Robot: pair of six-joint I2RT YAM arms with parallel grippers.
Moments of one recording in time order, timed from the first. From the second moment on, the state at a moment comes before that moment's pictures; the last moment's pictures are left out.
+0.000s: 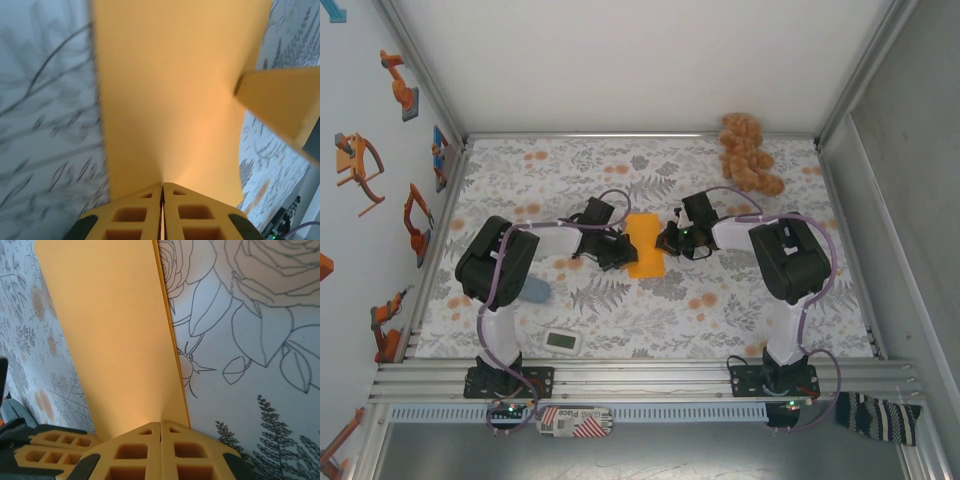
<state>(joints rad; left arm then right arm) -0.60 1.91 1.02 -0.22 0.56 -0.75 0.46 1.96 1.03 -0.08 -0.55 0.80</state>
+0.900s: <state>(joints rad) -0.65 1.93 1.05 -0.19 0.52 -0.78 0.45 1.96 1.02 -0.07 -0.55 0.79</state>
